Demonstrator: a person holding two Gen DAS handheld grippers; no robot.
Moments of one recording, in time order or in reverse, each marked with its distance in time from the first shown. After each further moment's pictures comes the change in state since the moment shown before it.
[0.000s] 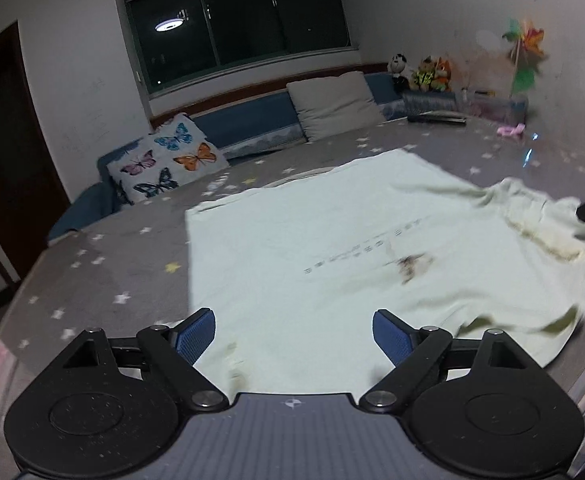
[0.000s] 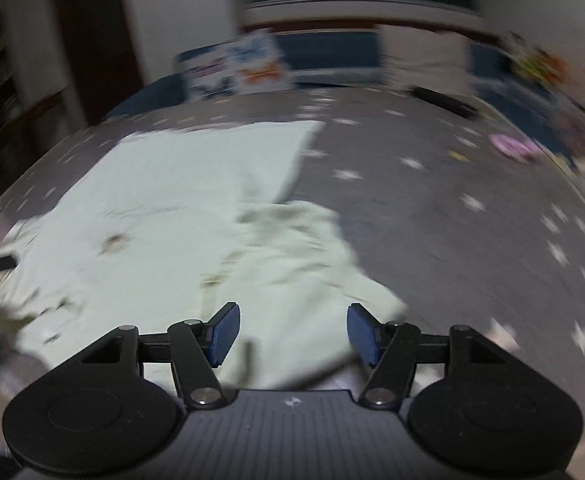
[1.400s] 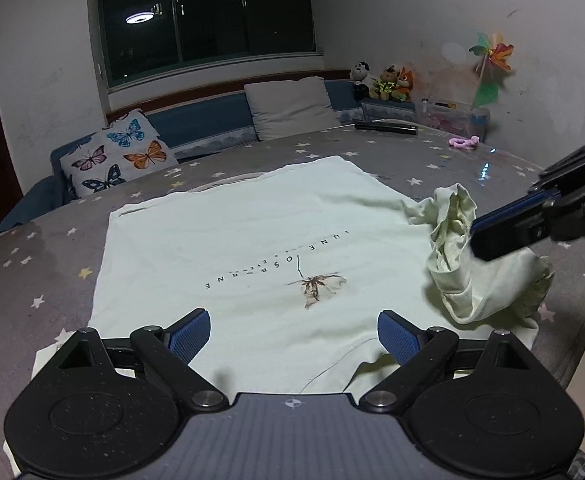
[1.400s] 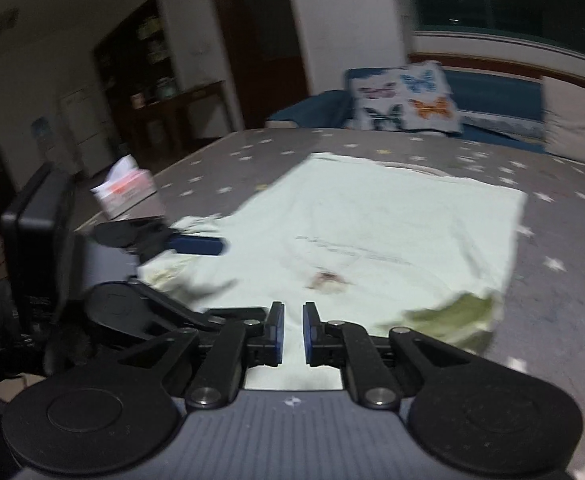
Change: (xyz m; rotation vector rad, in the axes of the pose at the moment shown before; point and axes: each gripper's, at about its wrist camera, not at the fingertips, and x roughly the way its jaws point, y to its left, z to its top) left arm 0.018 -0.042 0.008 -0.008 -0.016 -0.135; right arm -0.012 0.112 0.020 -0.277 -0.059 0.414
